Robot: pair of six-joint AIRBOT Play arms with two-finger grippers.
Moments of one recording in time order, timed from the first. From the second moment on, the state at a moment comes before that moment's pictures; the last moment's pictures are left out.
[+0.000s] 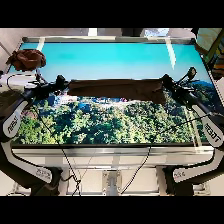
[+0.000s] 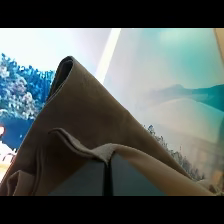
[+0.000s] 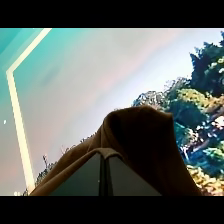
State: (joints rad) left arm 0.18 -1.74 1.20 0.21 -0.63 -1.02; right arm -0.13 -1.62 1.07 0.04 0.14 0.63
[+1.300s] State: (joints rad) left arm 0.03 -1.74 2.04 0.57 -1.17 -1.12; right arm -0.59 -1.30 1.38 -0.49 0.83 0.86
